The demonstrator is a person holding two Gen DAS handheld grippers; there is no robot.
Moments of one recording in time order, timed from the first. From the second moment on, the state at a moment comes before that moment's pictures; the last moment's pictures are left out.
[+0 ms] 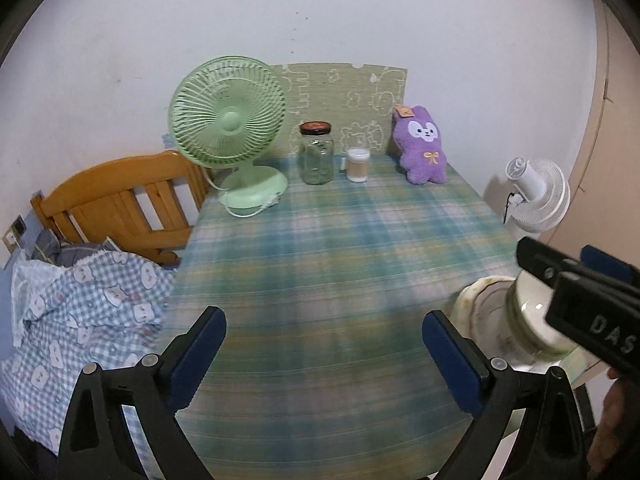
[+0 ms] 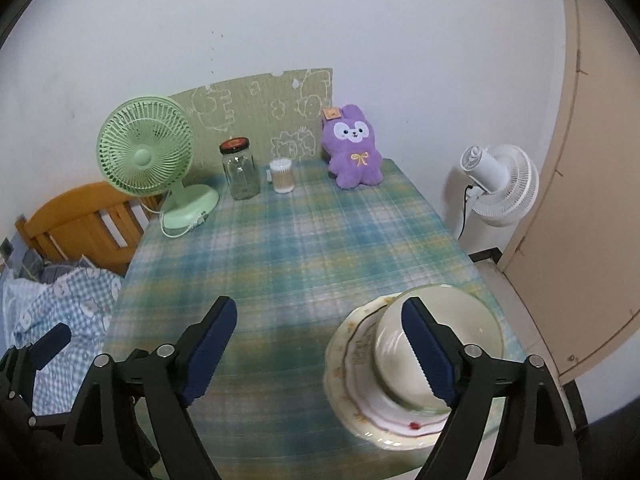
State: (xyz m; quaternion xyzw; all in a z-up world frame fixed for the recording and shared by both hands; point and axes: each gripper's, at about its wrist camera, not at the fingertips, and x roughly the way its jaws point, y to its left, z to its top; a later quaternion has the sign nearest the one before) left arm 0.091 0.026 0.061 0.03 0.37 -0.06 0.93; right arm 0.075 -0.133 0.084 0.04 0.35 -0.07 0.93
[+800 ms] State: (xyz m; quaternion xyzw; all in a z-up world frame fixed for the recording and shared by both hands) left arm 0.019 0.069 0.014 0.00 0.30 -0.02 0.95; right arm -0.003 -0.107 0.015 0.01 0.31 -0.06 0.95
